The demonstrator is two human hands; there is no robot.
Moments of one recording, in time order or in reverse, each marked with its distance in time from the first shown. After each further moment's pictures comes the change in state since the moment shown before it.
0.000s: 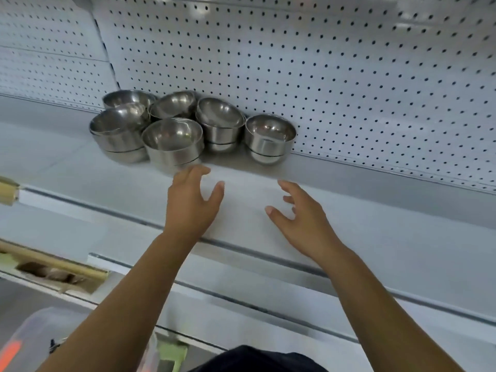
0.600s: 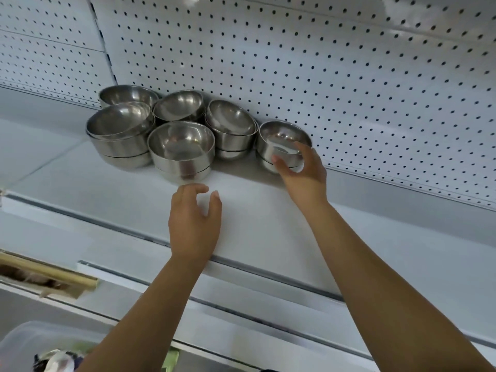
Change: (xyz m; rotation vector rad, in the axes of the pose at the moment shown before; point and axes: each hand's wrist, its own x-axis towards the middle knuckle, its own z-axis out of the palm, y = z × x) left_hand 0.003 -0.026 0.008 -0.276 0.179 -0.172; right_hand 0.134 -0.012 0.025 0.001 0.385 0.032
